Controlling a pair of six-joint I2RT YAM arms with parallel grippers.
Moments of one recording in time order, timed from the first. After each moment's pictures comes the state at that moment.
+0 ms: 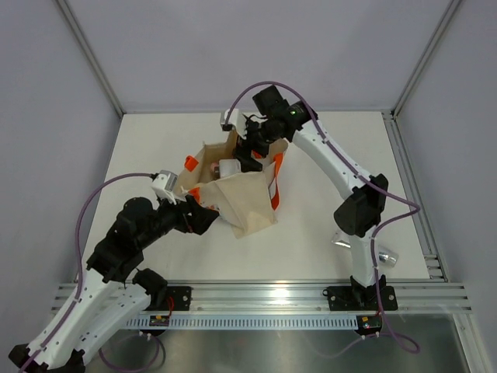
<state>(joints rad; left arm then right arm) -0.56 0.49 0.69 -0.51 0.15 -0.48 0.64 2.09 2.22 -1.09 -0.50 -0.72</state>
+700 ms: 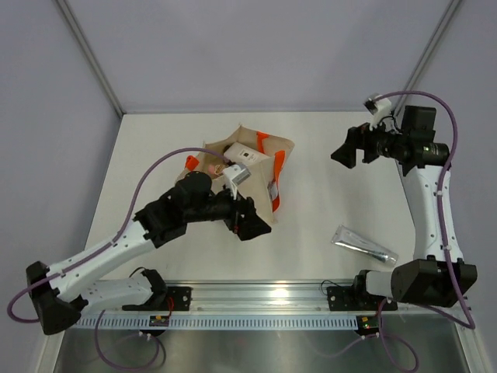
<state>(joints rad) -0.87 0.96 0.93 -0.32 0.40 -0.42 -0.06 1.34 1.49 -0.81 -0.76 -0.27</state>
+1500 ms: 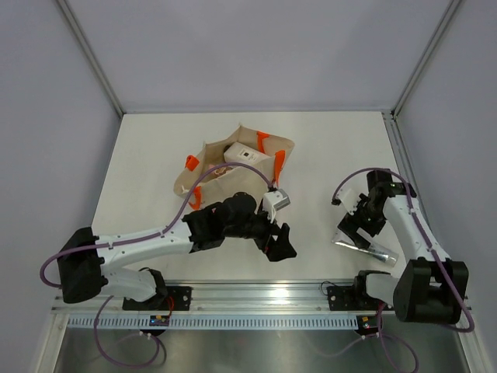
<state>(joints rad) -1.12 1.30 0.89 -0.05 0.31 -0.41 -0.07 1.16 0.84 -1.11 -0.13 -0.96</state>
